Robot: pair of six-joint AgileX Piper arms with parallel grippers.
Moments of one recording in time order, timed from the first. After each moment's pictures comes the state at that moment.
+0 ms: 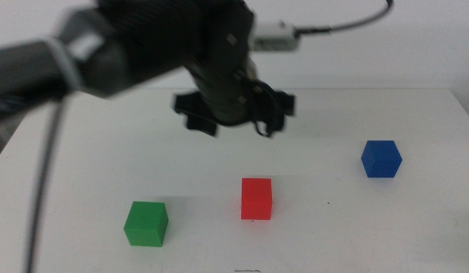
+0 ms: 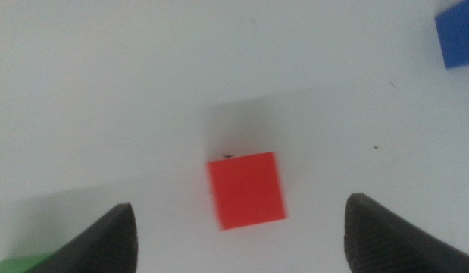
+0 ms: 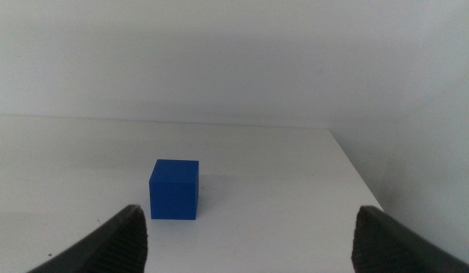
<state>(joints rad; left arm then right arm) -0.74 1.75 -1.62 0.14 1.02 -0.61 -0.05 -0.01 0.03 0.02 0.11 -0.06</state>
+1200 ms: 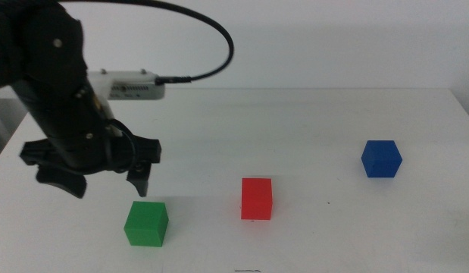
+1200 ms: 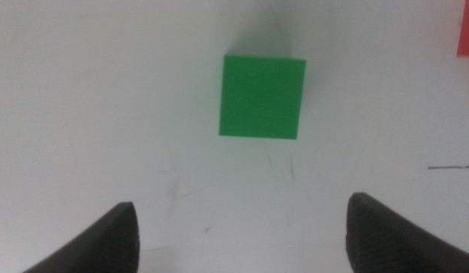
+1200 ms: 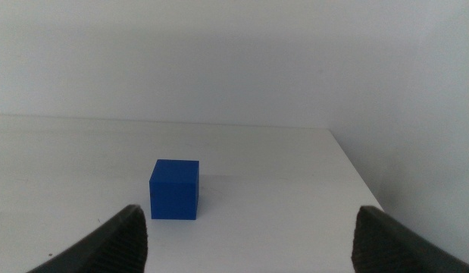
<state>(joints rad) -0.40 1.46 -1.22 0.00 1.22 -0.37 -0.05 -0.01 0.03 0.02 0.11 -0.06</state>
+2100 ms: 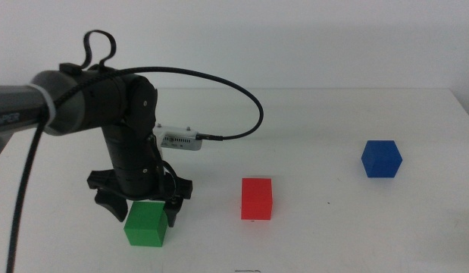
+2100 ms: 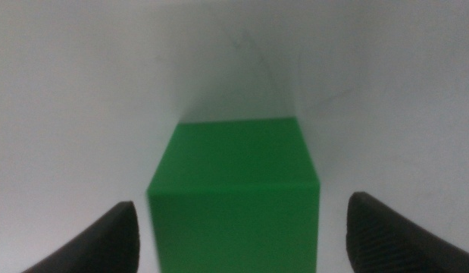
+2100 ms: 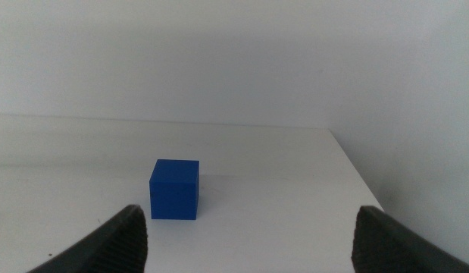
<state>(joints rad) -0.40 1.83 -1.22 -0.04 1.03 -0.23 -0.05 -0.01 0.03 0.02 0.11 -0.06</state>
